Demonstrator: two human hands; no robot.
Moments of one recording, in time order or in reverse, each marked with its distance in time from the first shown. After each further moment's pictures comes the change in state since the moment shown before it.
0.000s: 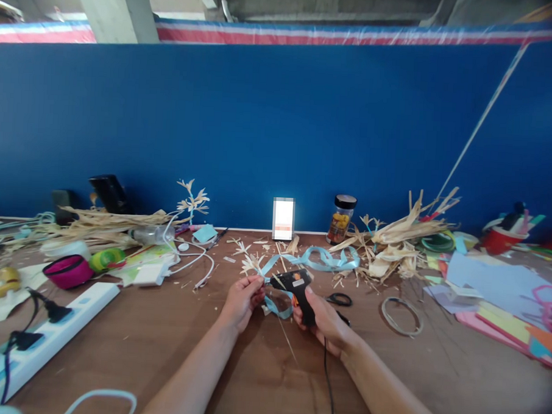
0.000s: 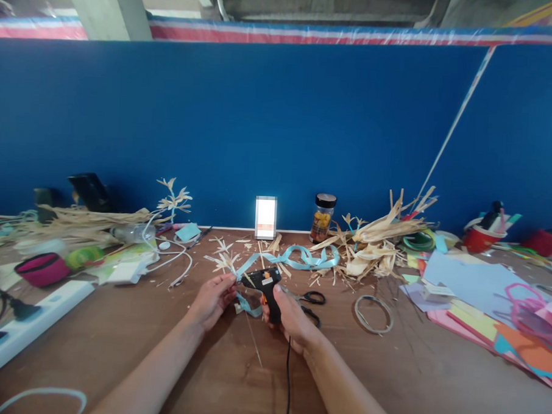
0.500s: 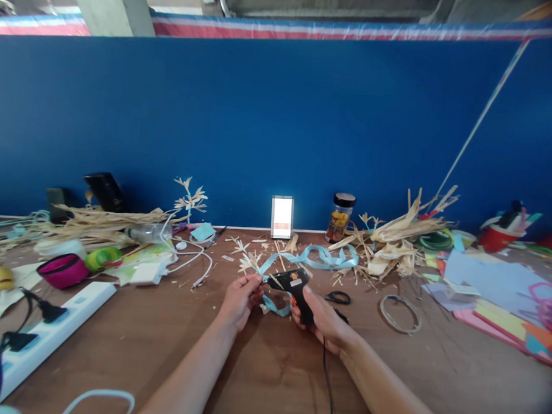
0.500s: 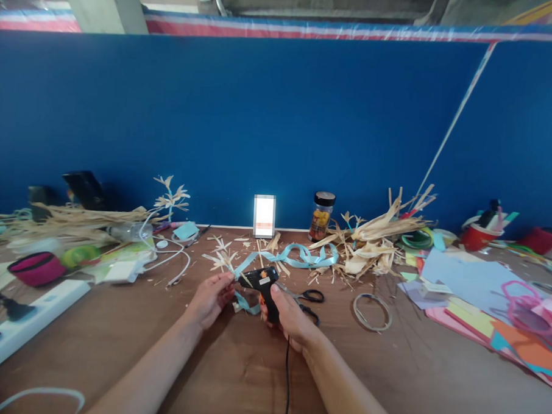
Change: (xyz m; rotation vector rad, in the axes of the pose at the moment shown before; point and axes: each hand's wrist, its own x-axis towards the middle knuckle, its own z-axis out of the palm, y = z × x) left_hand 0.001 0.000 0.000 -0.021 0.019 -0.013; right_hand 0.000 -0.001 0.001 -0.046 -0.027 -0.006
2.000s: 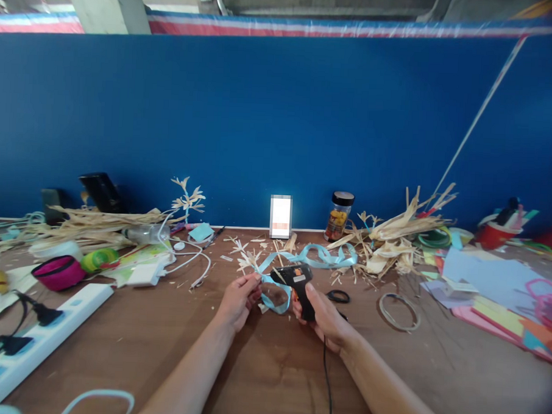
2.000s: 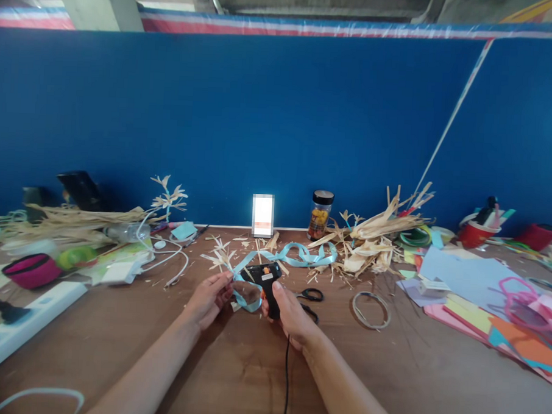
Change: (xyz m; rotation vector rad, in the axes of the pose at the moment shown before) left_hand -0.002 0.002 0.002 -0.024 -0.015 0.002; right_hand -0.001 -0.005 0.002 -0.043 0.047 -0.089
